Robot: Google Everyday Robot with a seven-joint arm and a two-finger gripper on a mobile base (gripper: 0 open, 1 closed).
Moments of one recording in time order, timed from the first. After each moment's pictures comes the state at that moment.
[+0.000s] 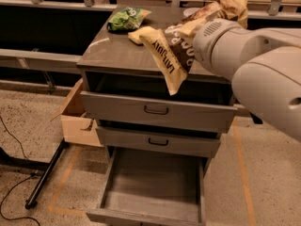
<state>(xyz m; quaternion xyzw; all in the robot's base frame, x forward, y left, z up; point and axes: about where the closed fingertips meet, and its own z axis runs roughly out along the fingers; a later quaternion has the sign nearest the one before) 0.581 -0.086 1.017 -0.73 0.26 -0.49 0.40</state>
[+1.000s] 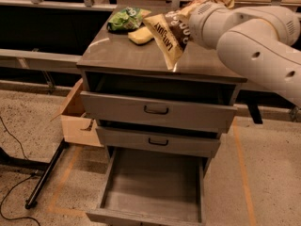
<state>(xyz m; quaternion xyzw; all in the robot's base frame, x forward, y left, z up) 0.697 -0.099 1.012 -0.72 0.28 -0.48 0.42</state>
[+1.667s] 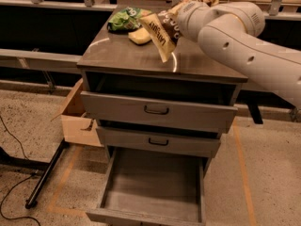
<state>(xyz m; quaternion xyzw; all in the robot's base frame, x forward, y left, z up) 0.772 -0.084 0.993 -0.73 0.26 -0.49 0.41</state>
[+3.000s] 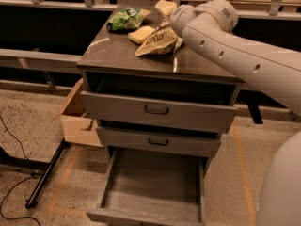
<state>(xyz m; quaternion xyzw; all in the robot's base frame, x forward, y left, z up) 0.841 -0.088 0.953 -0.76 0.25 -0.51 0.32</state>
